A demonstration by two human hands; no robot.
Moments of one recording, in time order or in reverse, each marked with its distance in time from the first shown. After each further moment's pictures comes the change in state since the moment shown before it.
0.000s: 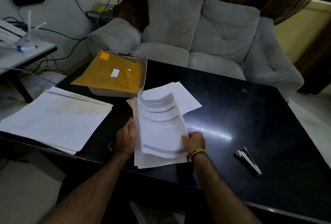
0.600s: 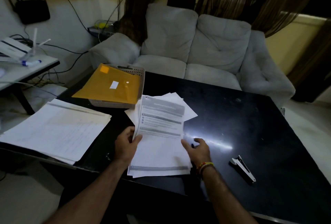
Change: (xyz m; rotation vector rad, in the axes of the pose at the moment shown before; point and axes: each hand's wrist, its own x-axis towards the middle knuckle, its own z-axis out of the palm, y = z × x) left_hand -0.006 0.026 -0.003 -0.137 -0.033 0.031; right_hand 0.004 0.031 -0.022 0.327 -0.038 -0.062
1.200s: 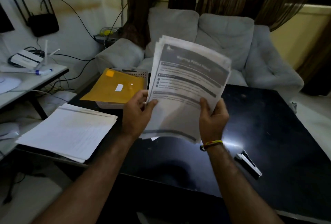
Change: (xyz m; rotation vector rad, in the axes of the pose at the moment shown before) left_hand 0.002 0.146 -0.006 -0.030 -0.018 0.463; right_hand -0.034 -0.114 -0.039 0.614 0.365 -0.793
